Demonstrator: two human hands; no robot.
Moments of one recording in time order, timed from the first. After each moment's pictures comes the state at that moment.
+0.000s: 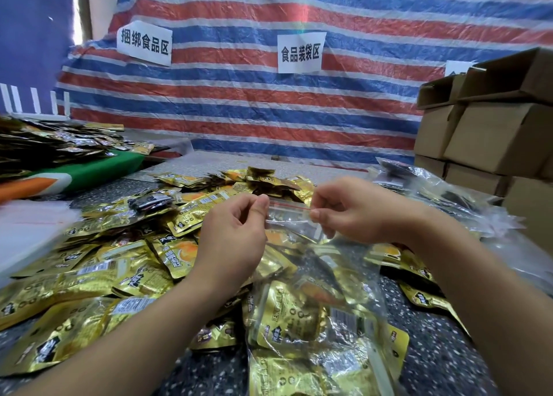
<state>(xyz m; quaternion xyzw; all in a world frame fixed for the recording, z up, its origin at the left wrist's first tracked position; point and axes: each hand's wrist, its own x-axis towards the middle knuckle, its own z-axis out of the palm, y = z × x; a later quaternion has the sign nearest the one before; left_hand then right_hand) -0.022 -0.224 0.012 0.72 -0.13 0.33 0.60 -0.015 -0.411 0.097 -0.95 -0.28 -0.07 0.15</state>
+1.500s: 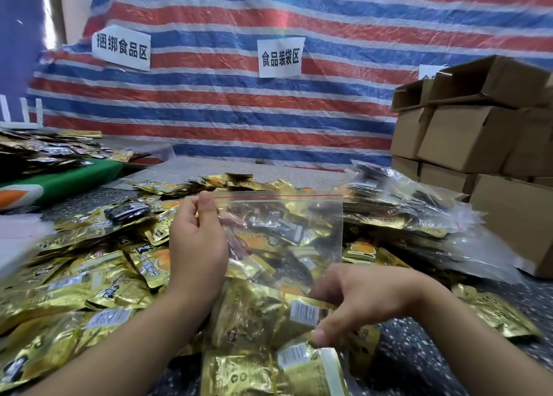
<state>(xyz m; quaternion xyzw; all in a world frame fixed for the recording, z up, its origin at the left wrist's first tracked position) -0.029 -0.229 0.011 0.61 -0.08 0.31 0.72 -0.041 -0.453 0.034 -0.88 -0.29 0.27 0.28</state>
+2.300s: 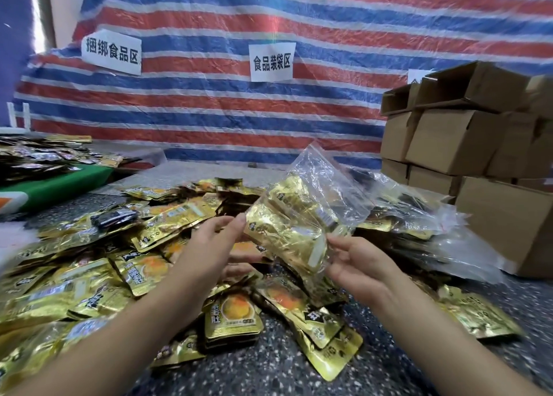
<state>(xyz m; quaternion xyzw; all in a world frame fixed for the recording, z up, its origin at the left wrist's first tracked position) -0.013 -0.232 0.007 0.63 -0.09 0.04 0.77 -0.012 -0.456 0.020 -0.42 0.06 0.06 0.90</state>
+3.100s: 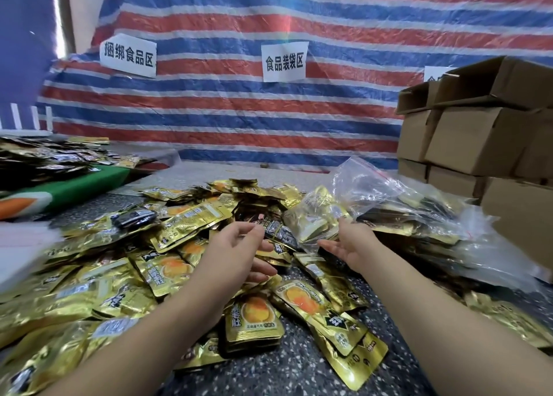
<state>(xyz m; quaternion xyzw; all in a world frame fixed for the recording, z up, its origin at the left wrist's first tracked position) -0.015 -0.234 0.005 0.68 -0.09 0.06 0.72 0.064 -0.441 0.023 -0.64 0.21 -0.09 0.73</state>
